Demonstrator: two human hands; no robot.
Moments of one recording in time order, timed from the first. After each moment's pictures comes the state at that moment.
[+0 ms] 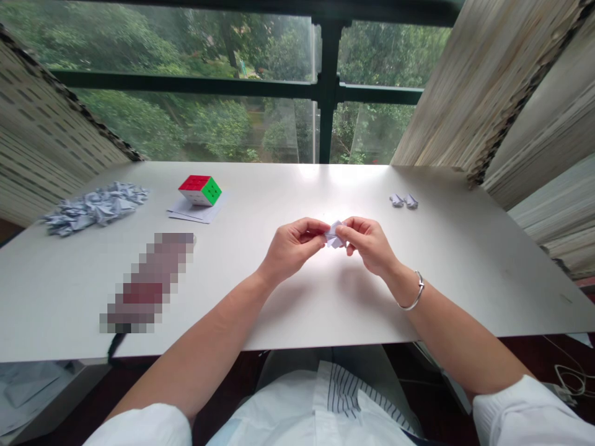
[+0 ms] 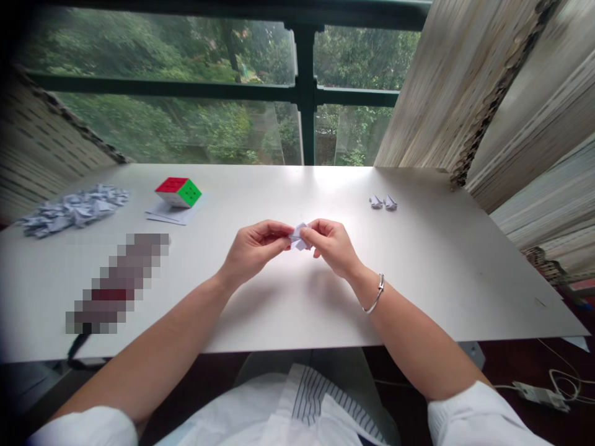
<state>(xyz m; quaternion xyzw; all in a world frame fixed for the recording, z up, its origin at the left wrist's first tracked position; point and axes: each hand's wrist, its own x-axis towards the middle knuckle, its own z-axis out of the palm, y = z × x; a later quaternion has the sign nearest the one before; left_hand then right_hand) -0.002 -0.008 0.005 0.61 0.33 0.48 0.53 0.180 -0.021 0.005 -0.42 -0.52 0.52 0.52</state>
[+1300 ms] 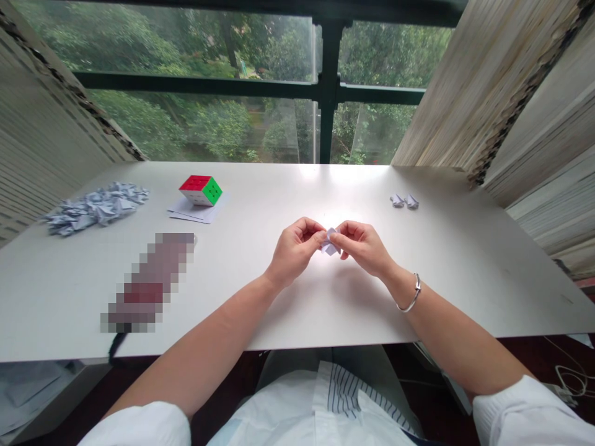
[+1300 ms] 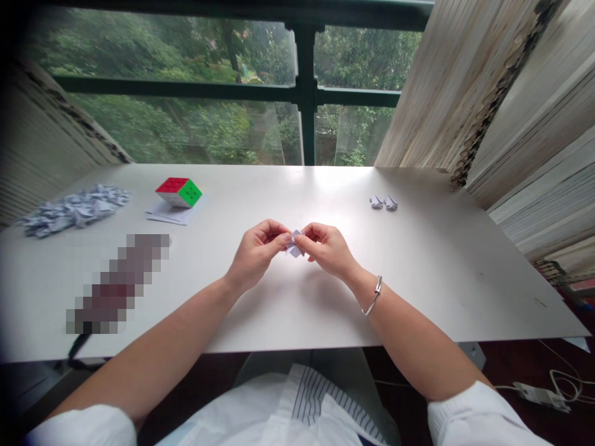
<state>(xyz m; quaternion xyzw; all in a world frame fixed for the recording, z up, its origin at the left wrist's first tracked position) 0.005 -0.009 -0.002 0.56 0.35 0.50 0.57 0.176 -0.025 0.003 -0.43 -0.58 0.50 0.47</state>
